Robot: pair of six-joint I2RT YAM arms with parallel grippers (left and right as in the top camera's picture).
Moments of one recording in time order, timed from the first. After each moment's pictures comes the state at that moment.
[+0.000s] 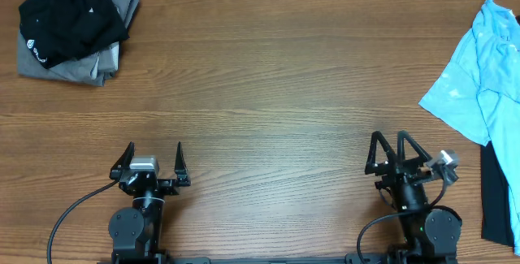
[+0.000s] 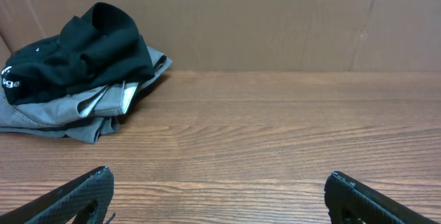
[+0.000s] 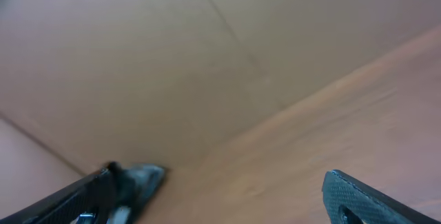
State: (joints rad) left arm 0.02 0.02 0.01 -0.08 0.02 -0.02; right arm 0.04 0.01 0.02 0.13 -0.17 0.72
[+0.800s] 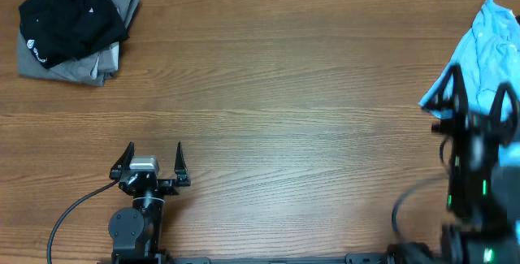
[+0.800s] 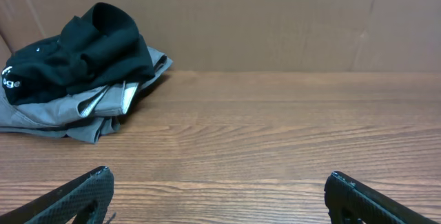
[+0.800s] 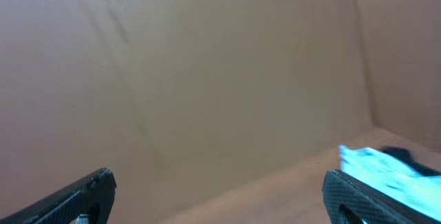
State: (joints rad) left arm 0.02 0.02 0.01 -0.08 0.02 -0.02; right arm 0.04 0.69 0.90 -0.22 0.29 0.32
